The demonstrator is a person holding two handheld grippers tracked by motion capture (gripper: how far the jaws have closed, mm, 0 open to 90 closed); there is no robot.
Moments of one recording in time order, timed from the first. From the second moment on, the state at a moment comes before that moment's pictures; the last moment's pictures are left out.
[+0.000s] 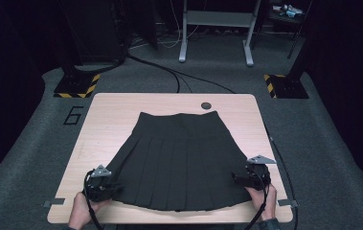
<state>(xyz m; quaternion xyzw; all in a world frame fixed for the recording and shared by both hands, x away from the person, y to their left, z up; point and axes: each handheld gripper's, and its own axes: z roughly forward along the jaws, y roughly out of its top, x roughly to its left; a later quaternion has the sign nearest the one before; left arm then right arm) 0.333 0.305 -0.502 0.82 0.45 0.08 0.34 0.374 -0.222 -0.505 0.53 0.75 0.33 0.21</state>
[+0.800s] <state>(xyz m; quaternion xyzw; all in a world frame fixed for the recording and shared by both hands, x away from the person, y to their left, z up) 0.329 0.303 -0.516 0.78 0.52 0.22 0.28 0.346 -0.214 -0.513 0.54 0.76 0.30 0.21</state>
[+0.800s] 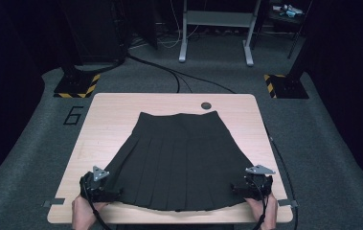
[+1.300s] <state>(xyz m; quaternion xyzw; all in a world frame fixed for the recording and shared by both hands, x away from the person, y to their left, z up) 0.342 0.309 -0.528 0.76 0.53 0.21 0.31 0.359 -0.215 -0.525 0.54 0.76 0.30 0.20</state>
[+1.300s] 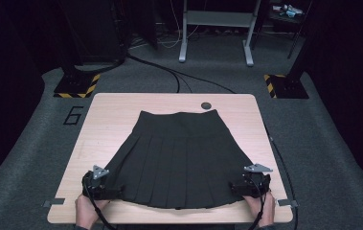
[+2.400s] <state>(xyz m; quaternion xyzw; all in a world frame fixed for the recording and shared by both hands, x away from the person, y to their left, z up) 0.418 0.311 -0.514 0.78 0.52 0.20 0.30 0.438 -0.221 -0.514 0.53 0.76 0.32 0.20</state>
